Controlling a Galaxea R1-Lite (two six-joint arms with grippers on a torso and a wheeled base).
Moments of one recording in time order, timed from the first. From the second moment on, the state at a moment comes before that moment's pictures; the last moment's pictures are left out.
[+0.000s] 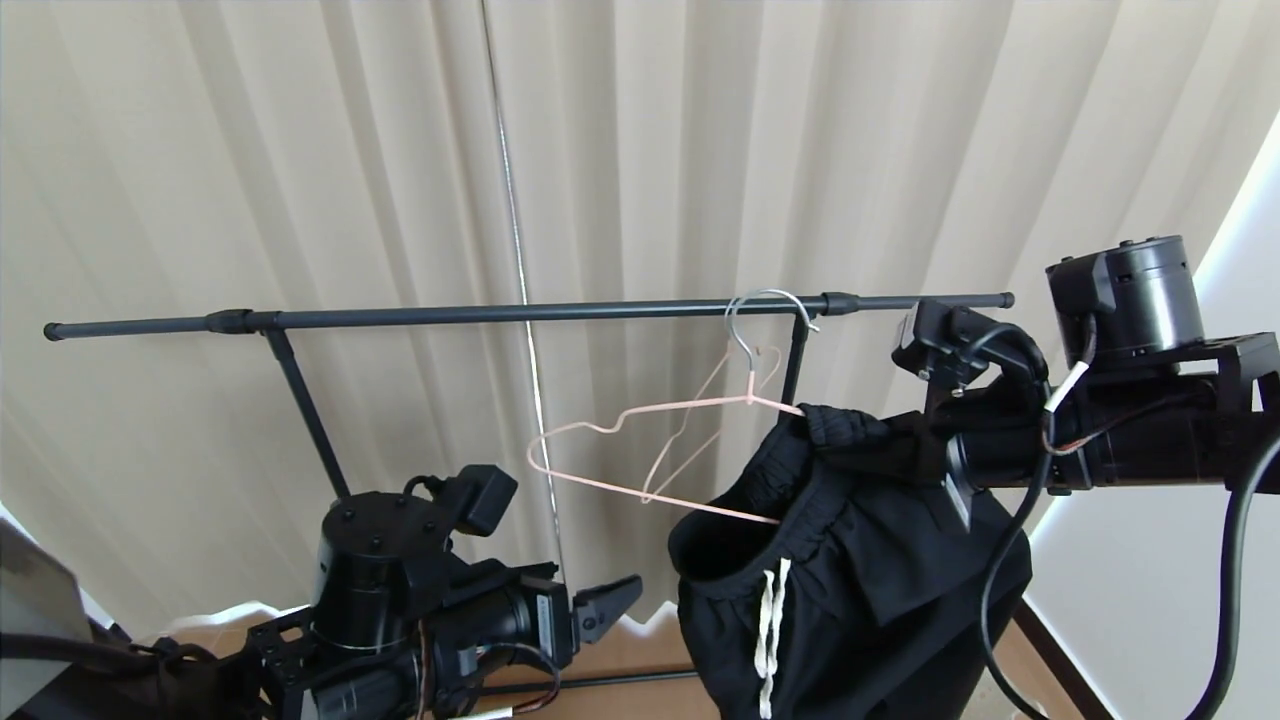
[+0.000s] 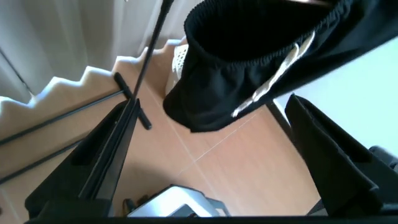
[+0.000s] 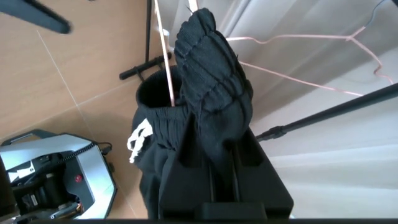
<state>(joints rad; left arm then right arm) -0.66 1.84 -0.39 -1.01 -0.08 -0.43 0.37 1.63 -1.00 0.00 0.45 -0.52</state>
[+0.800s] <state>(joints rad) -0.62 1.98 -0.56 -1.02 -0.14 -0.63 0.41 1.54 -1.00 0.00 0.45 -0.42</state>
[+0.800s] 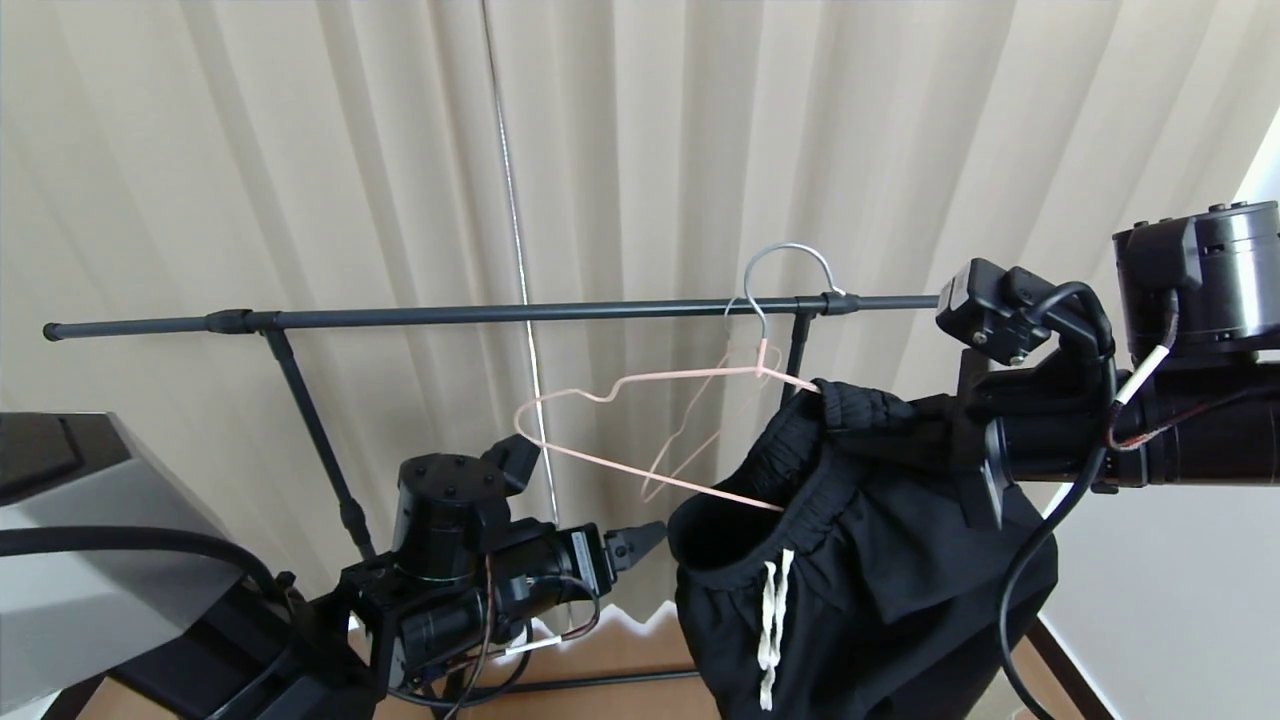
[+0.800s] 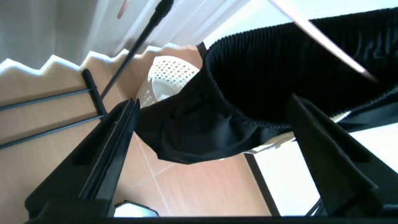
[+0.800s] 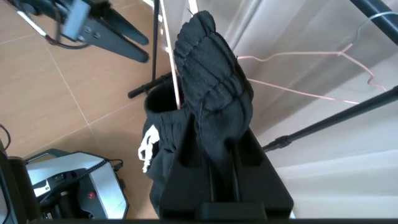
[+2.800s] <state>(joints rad) -0.63 2.03 -0.58 -1.03 -0.04 -0.47 0.41 1.48 -0.95 0.00 0.45 -0.42</state>
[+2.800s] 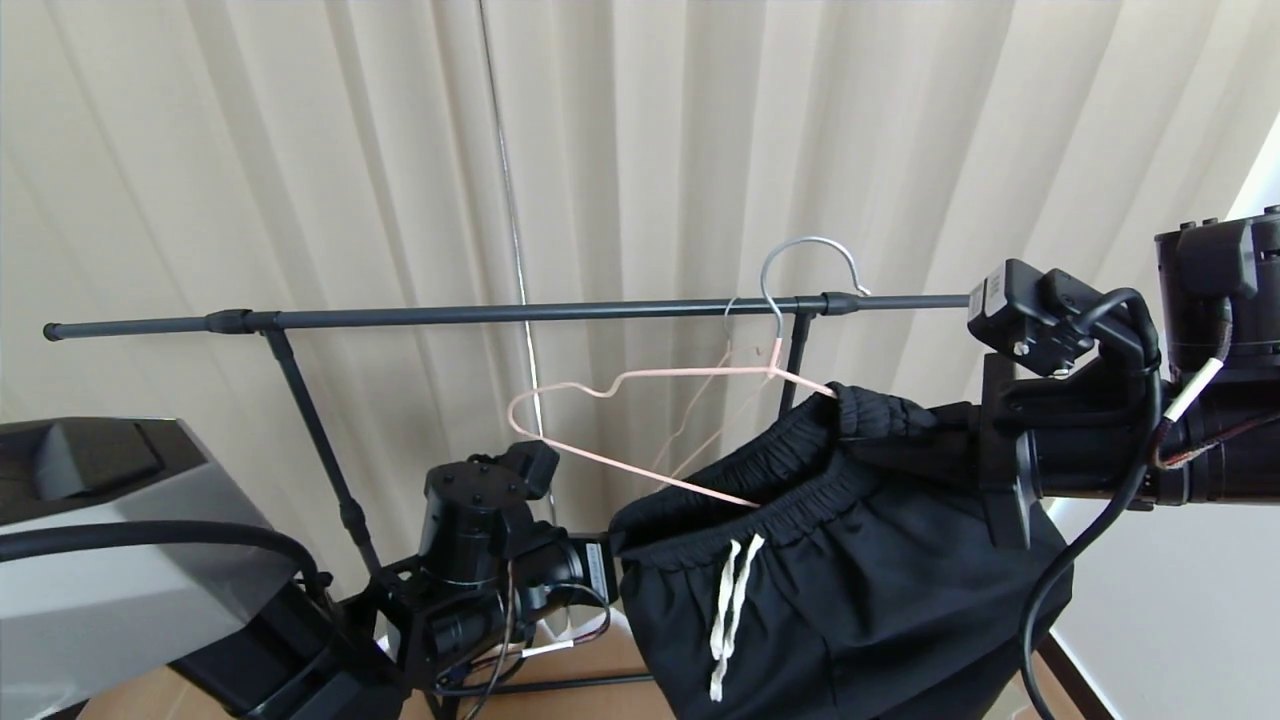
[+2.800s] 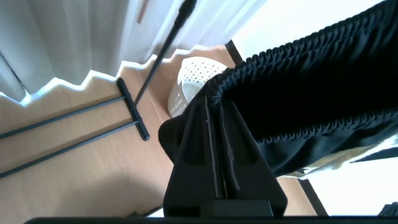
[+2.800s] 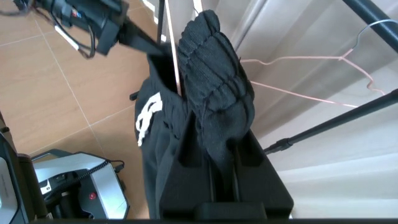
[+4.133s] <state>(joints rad) -0.45 1.91 -0.55 -1.03 -0.01 -0.39 0.39 1.53 -0.87 0.00 0.34 -0.59</state>
